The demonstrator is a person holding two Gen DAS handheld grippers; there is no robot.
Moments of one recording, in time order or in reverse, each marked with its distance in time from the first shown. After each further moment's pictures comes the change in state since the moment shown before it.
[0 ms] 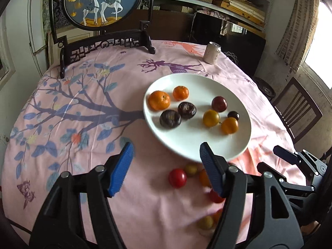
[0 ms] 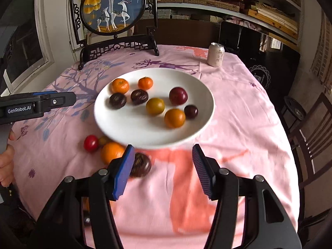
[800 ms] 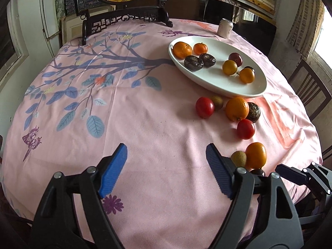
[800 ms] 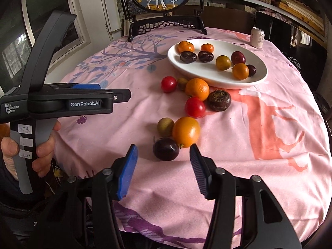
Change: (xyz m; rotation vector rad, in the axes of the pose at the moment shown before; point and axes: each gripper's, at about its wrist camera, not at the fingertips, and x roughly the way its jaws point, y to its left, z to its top) left arm -0.013 0.026 -0.088 -0.017 0.081 0.093; right arm -0.025 0.088 -0.073 -0.088 0.090 0.209
